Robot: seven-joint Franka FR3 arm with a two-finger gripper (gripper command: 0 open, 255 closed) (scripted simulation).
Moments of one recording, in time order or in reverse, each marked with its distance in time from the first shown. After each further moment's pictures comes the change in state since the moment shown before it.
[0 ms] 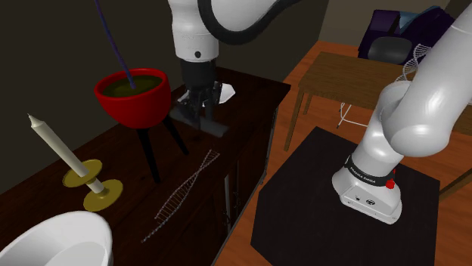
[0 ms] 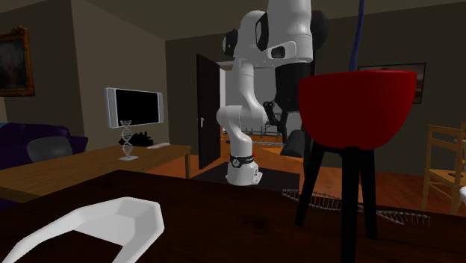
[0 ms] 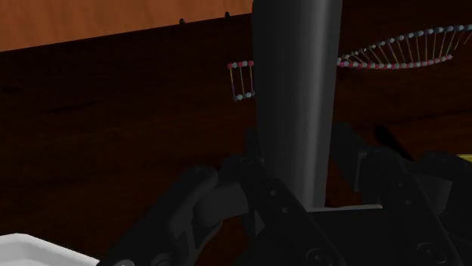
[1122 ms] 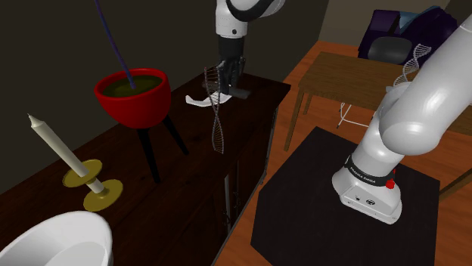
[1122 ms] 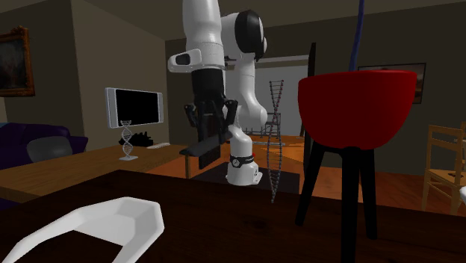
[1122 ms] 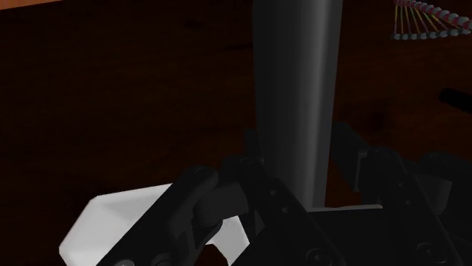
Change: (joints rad) arm -0.157 -0.057 -0.226 -0.079 -0.014 -0.015 -0.376
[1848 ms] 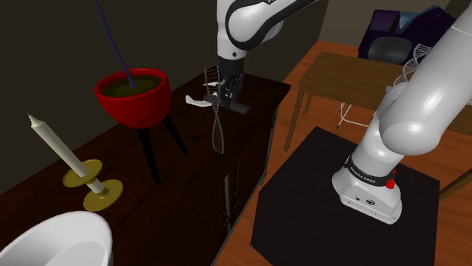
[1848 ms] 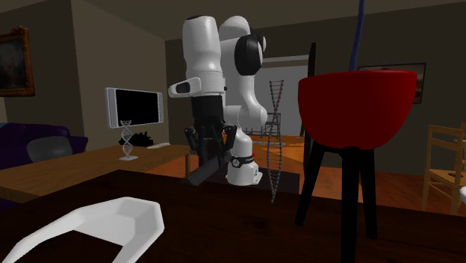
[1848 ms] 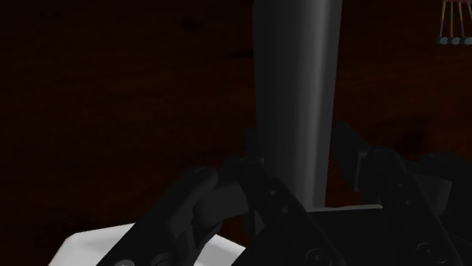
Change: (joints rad) arm 0.001 0.058 0.003 -0.096 0.002 0.153 -0.012
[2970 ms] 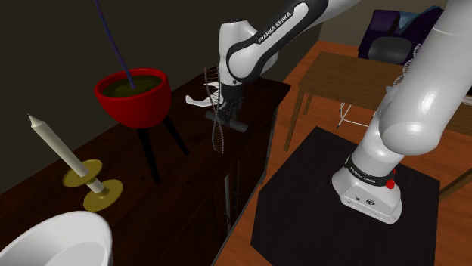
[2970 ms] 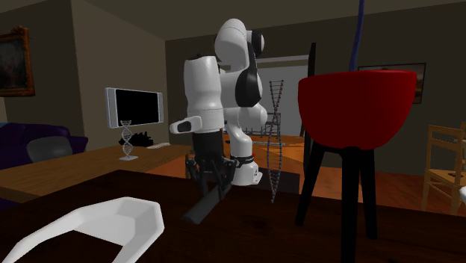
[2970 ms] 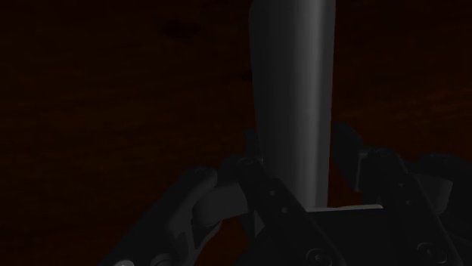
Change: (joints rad) arm 0.003 0.130 0.006 -0.095 -0.001 0.225 -0.009
